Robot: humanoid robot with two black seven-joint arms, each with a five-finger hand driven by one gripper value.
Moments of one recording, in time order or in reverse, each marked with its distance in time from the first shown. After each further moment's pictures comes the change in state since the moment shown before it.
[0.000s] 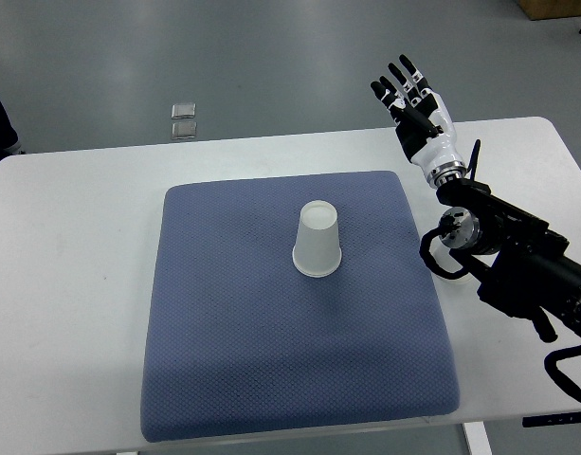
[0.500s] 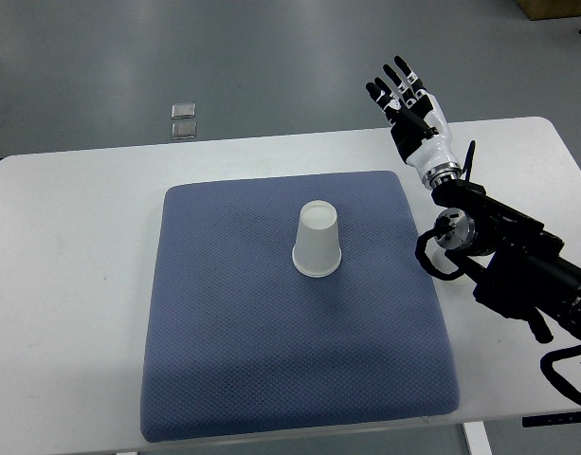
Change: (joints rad) left arm -0.006 0.000 0.005 0.013 -0.002 0.001 -0.001; right arm 0.001 0.013 0.000 0.000 0.000 0.000 0.000
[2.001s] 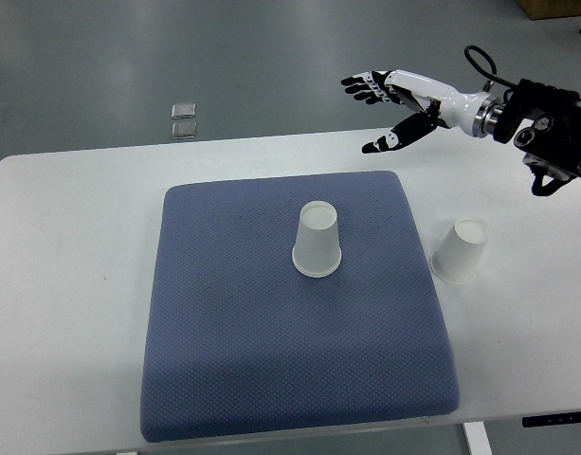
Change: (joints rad) left arm 0.003 0.000 -0.001 -0.002 0.000 0.000 0.000; right arm 0.387 -0.387 -0.644 0.165 -0.754 0.055 -0.085
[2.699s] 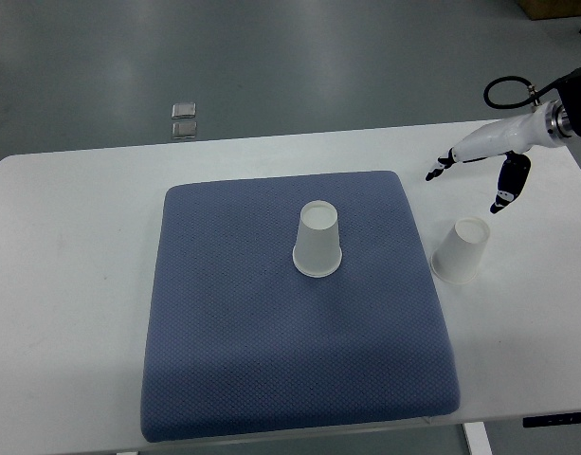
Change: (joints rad) left arm 0.000 0.000 0.001 0.000 0.000 0.000 0.001; right arm 0.268 -0.233 -0.380 0.263 -0.665 0.078 -0.011
